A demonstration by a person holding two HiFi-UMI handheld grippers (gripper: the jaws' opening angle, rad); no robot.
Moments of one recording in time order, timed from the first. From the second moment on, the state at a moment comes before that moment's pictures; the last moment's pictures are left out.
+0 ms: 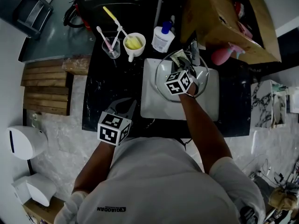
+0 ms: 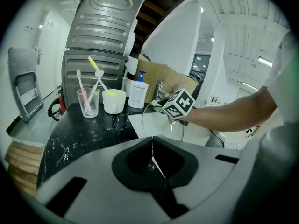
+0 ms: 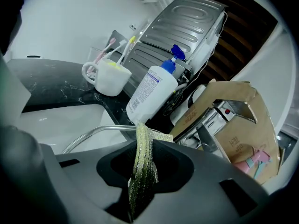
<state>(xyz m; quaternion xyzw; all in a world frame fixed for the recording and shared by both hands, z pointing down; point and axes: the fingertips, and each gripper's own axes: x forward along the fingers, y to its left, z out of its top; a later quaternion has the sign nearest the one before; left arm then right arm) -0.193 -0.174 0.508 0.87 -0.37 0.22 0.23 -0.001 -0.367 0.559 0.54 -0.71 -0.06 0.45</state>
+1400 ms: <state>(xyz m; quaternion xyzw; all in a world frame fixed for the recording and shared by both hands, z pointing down) -0.184 -0.167 0.504 0.86 -0.40 0.21 0.23 -0.070 -0.324 0.594 0.39 -0.77 -0.12 0.49</state>
